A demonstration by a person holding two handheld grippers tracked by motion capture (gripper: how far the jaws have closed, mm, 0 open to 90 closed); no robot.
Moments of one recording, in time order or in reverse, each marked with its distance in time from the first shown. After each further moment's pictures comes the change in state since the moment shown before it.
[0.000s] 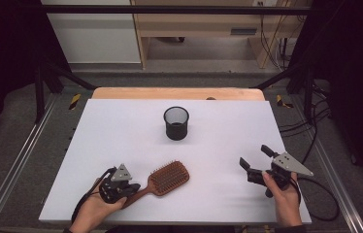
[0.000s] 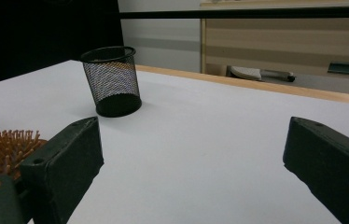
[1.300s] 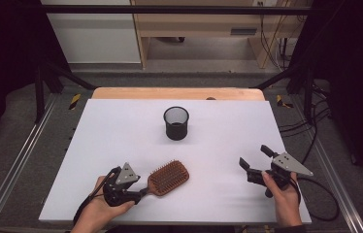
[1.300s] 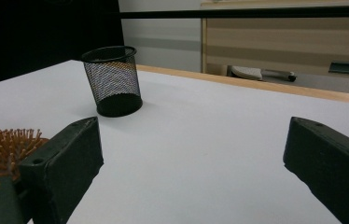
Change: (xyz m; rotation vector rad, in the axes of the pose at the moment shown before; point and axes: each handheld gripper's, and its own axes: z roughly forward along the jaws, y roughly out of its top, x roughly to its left) left arm -0.028 0.025 -0.013 -0.052 0.076 0.036; right arm 0.000 0.000 0.000 0.001 0.002 0.001
